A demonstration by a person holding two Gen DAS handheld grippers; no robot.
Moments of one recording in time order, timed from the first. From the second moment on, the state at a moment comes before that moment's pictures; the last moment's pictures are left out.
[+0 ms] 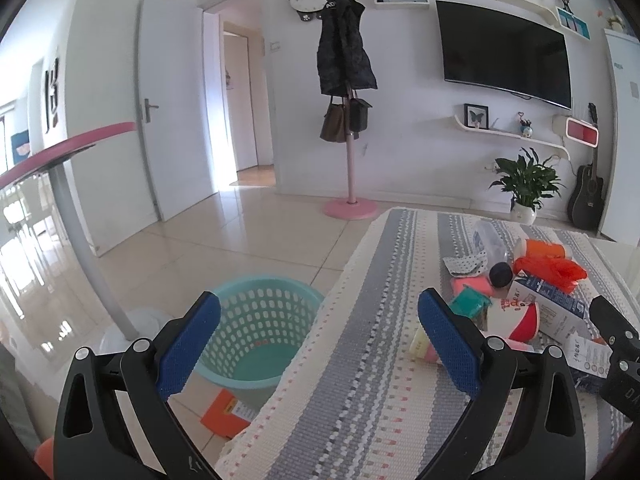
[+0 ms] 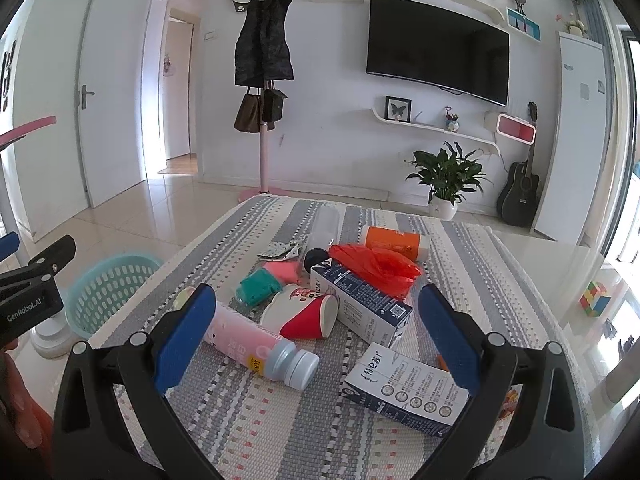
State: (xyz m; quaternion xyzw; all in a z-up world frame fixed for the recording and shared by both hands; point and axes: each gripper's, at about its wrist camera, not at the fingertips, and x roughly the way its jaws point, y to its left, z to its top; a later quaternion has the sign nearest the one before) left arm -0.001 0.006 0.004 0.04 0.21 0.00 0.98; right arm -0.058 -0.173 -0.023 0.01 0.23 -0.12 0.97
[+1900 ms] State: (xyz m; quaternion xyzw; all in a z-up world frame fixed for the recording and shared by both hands) left arm 0.115 -0.099 -0.112 -0.15 0.52 -0.07 0.84; right arm -0.054 -0.296 -0.040 0.13 0.28 -0.20 0.93
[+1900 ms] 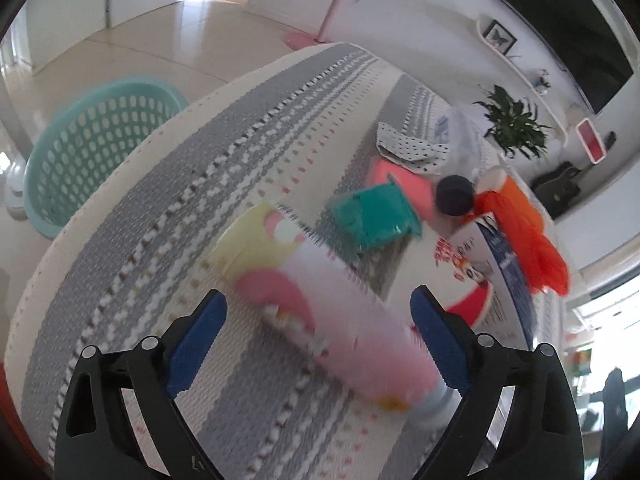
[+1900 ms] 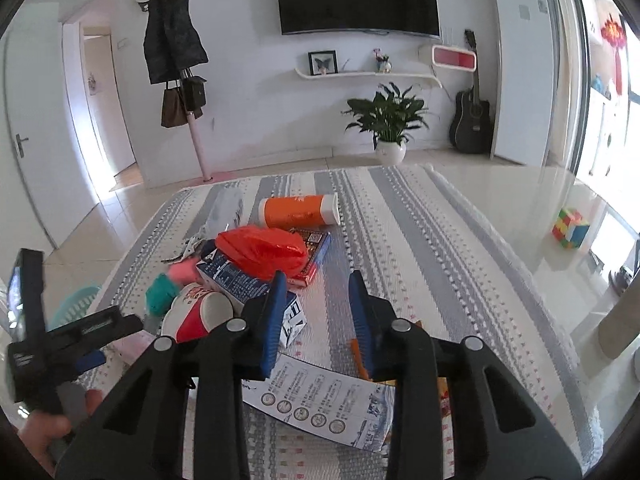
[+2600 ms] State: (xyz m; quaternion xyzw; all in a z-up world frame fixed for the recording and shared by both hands) left arm 0.121 -0.084 -0.108 -0.01 0.55 -0.19 0.81; right arm -0.017 -0.273 -0.099 -0.07 0.51 -0.01 0.86
